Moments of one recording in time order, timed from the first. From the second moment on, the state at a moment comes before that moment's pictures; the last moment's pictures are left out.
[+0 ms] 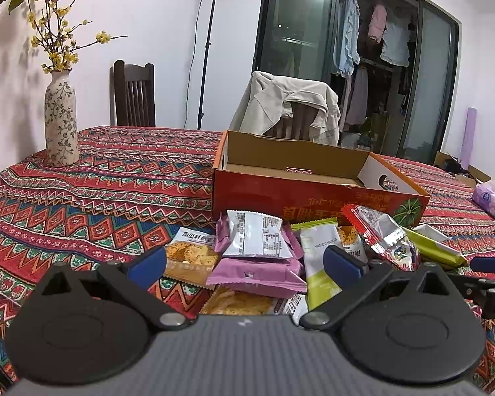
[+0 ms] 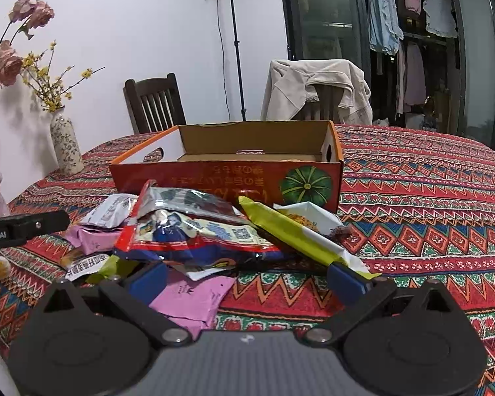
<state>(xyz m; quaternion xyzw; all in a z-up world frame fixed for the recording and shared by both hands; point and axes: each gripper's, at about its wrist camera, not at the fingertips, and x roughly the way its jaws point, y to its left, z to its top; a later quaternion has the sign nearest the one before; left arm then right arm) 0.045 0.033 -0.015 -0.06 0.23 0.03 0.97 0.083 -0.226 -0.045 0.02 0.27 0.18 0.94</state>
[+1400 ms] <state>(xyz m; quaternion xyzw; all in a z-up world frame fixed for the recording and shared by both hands) 0.081 0.004 -0.051 0.01 0.35 0.01 0.94 0.083 -0.228 -0.061 0.03 0.29 0.18 0.94</state>
